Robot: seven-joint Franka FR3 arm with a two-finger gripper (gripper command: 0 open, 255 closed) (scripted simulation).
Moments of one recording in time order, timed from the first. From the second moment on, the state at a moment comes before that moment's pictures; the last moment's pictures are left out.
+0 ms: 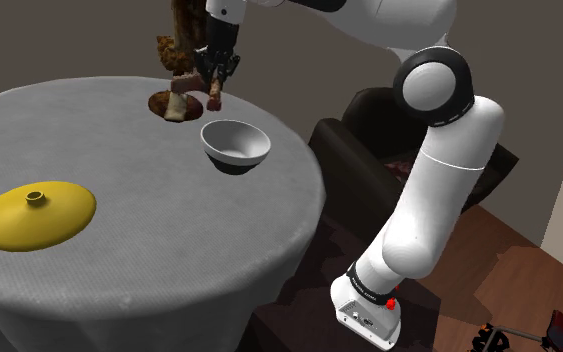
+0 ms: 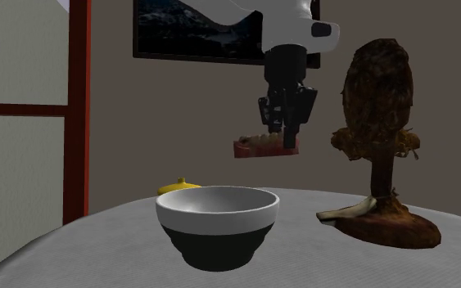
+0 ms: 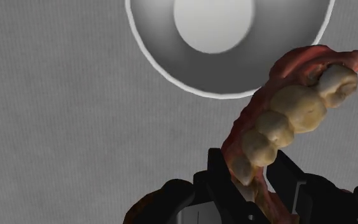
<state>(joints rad) 0.04 0.22 0.09 -1.40 0.04 1.63 0.14</state>
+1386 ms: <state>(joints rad) 0.02 -0.19 0.08 -2.04 0.08 1.86 0.09</state>
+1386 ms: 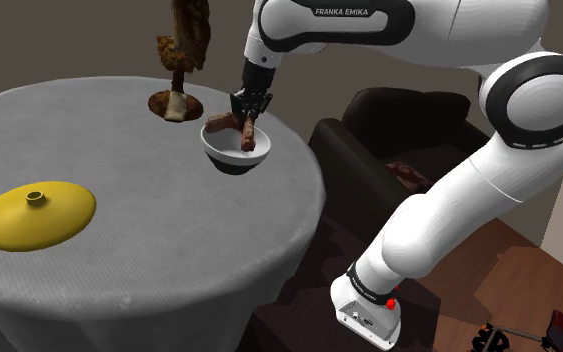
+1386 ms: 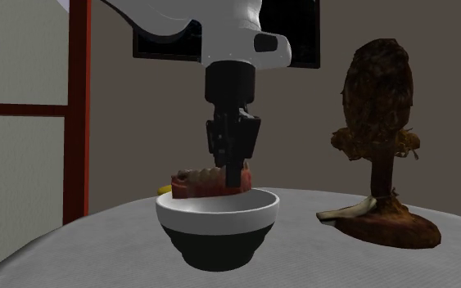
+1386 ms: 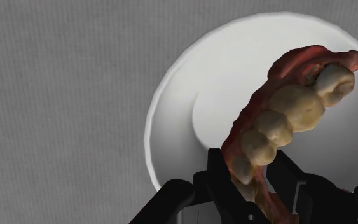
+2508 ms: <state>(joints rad) 0.02 -0.19 0.08 -2.01 0.08 1.83 0.09</state>
